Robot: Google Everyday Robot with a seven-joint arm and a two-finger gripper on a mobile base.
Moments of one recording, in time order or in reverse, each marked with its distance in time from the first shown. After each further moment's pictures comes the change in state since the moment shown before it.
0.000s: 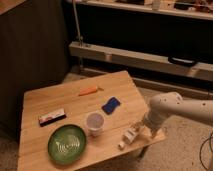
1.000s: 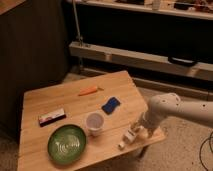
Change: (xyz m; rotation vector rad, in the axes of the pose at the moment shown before) arm 0.015 0.026 0.016 -0.034 0.018 -0.056
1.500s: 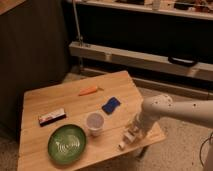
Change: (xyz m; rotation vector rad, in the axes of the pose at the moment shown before) arm 0.013 0.018 0.016 -0.012 0.027 -0.026
